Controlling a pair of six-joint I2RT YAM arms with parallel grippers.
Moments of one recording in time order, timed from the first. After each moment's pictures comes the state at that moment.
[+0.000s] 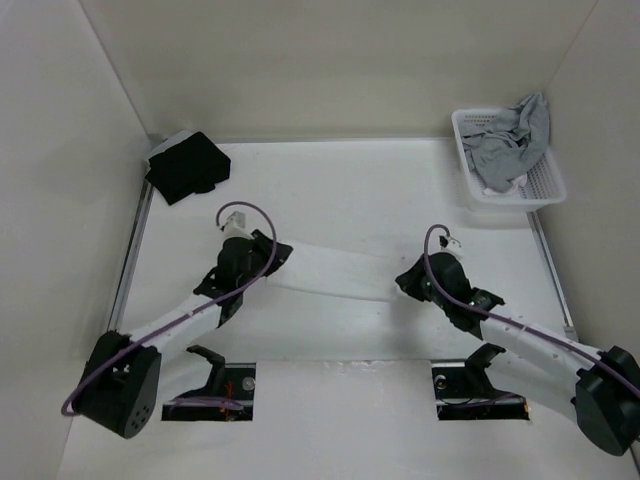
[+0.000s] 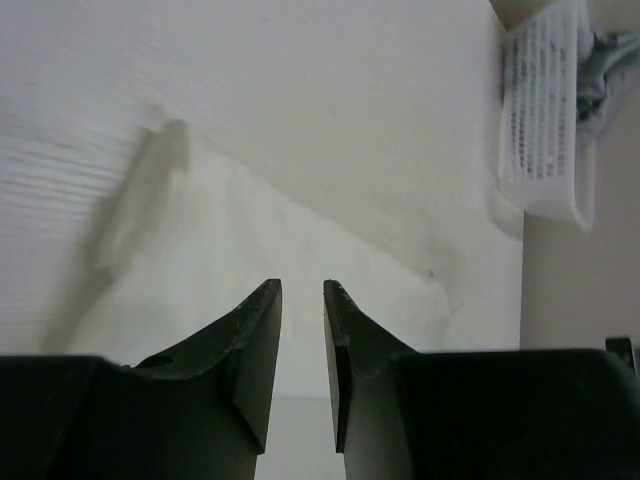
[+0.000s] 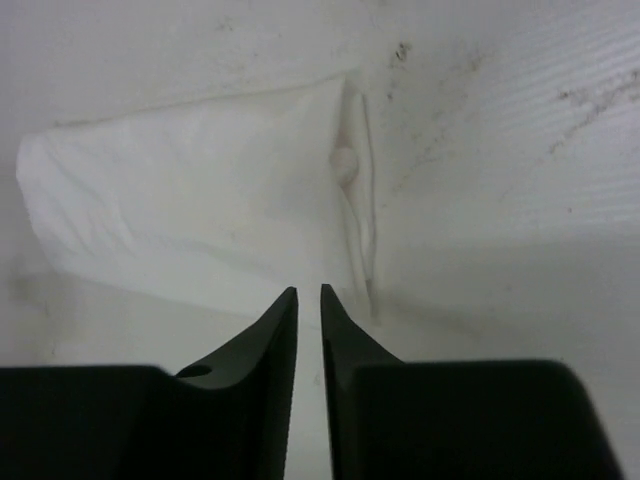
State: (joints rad) left arm -0.36 1.04 0.32 0.31 0.01 -0.97; right arm 0.62 0.92 0.36 -0.09 0.19 0.94
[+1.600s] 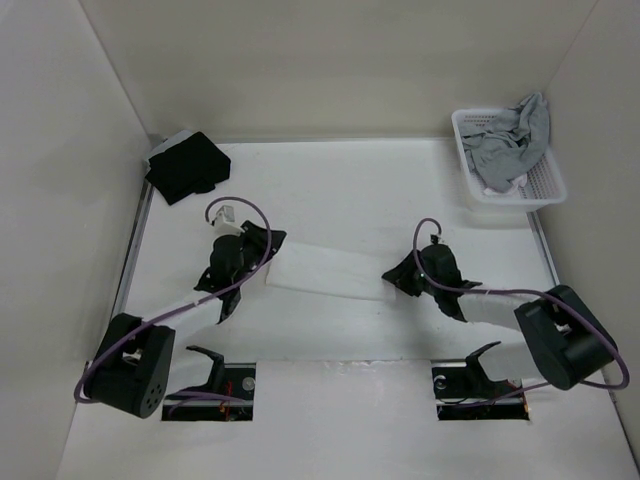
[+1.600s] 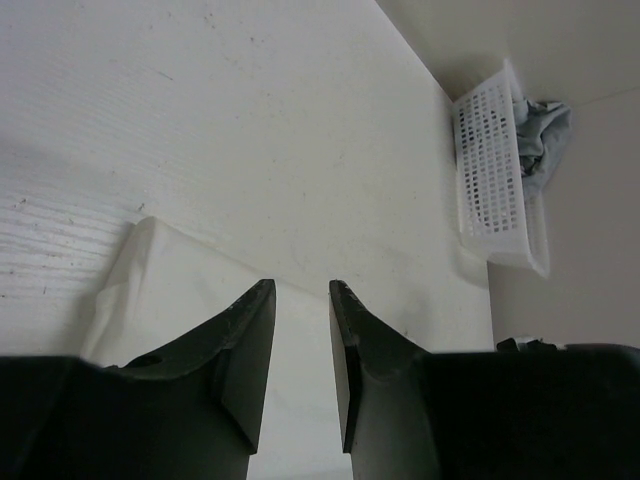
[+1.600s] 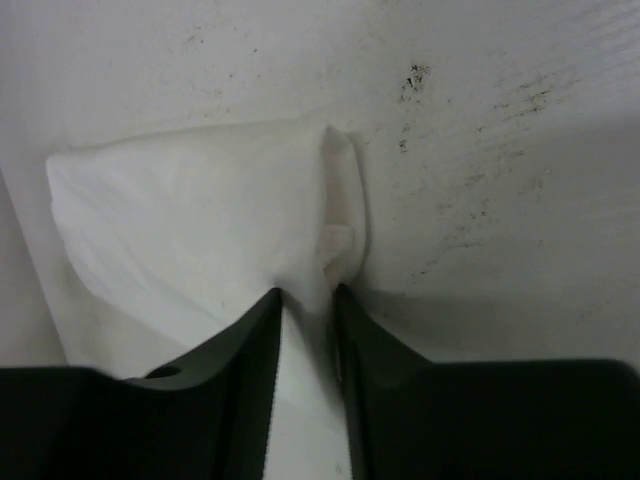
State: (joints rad) left arm -0.34 1.21 0.33 0.63 0.02 -0.96; right arm 0.46 1.32 0.33 0.33 -0.08 1.00
